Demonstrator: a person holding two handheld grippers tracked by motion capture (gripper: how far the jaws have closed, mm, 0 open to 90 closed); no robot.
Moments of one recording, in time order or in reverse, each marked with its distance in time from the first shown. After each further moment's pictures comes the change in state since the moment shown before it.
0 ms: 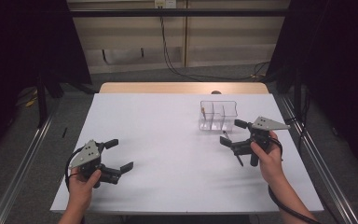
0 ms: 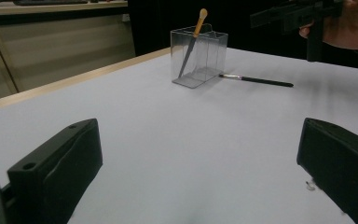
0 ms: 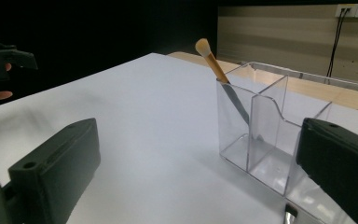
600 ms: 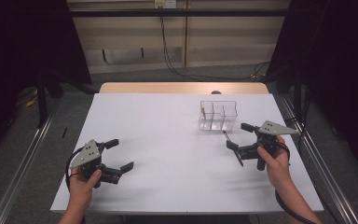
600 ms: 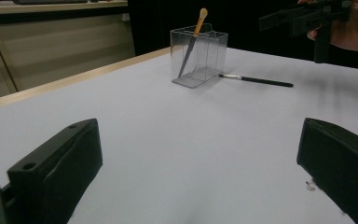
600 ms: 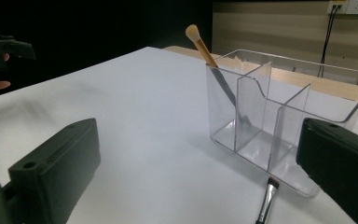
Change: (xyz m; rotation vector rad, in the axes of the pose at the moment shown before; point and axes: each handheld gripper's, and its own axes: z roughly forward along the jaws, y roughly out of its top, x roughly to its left) left arm 0.000 0.000 0.001 0.002 0.001 -0.003; right arm -0.003 -0.009 -0.019 0.014 -0.018 -0.005
